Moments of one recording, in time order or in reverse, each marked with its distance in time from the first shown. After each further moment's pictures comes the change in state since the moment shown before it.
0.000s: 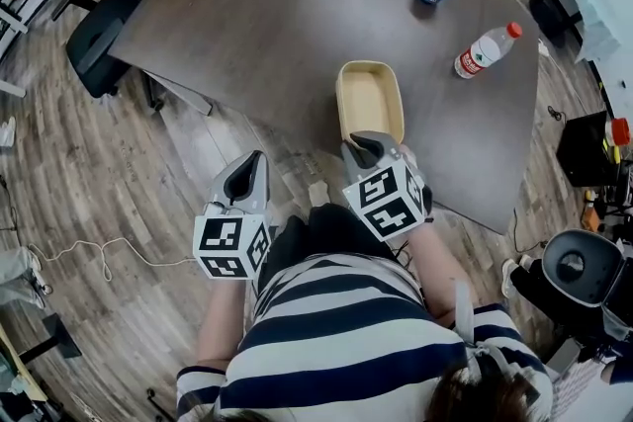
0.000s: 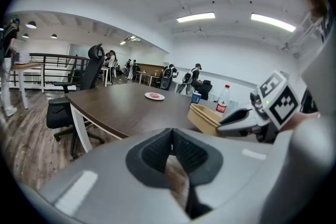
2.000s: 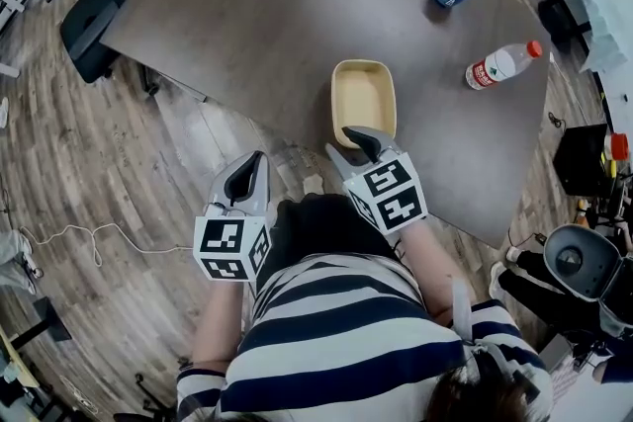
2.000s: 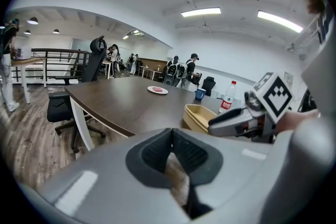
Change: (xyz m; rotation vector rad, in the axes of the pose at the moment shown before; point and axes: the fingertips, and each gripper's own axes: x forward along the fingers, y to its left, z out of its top) left arm 0.032 0.014 -0.009 -0.031 0.055 0.020; right arm 0.045 -0.003 0.017 0.220 -0.068 0.174
